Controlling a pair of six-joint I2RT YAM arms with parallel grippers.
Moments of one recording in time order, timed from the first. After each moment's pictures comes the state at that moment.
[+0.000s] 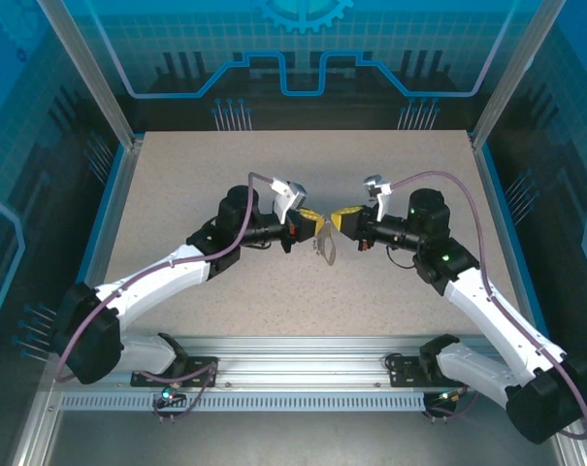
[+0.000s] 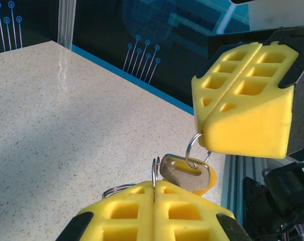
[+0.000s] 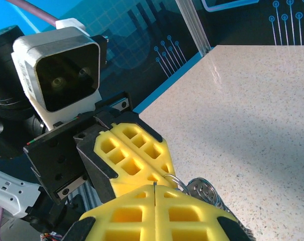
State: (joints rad) left arm -0.64 1.33 0.91 0.19 0.54 -0.22; right arm 0.41 0.99 0.81 -0.07 -0.66 0.37
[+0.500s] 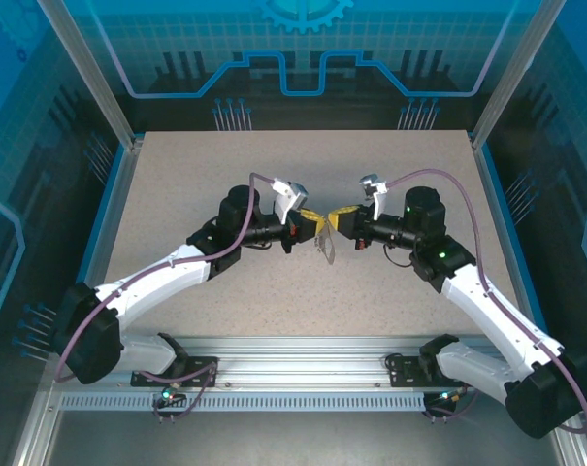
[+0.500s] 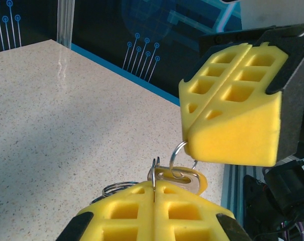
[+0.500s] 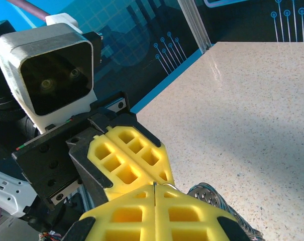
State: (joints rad) left arm -0.65 1.33 0.91 0.18 0.54 -0.21; right arm 0.43 1.02 0.83 -0.07 -0.65 0.37
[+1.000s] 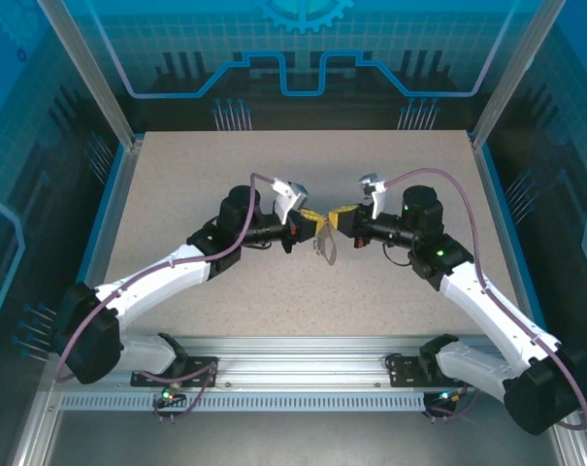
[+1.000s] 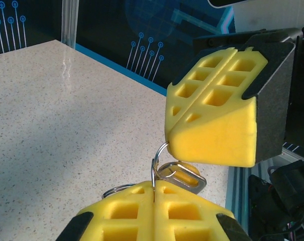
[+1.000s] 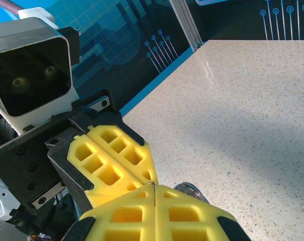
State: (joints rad) left arm -0.65 1.33 0.92 0.17 0.52 -0.19; right arm 0.42 1.03 0.83 -0.07 -0.62 0.35
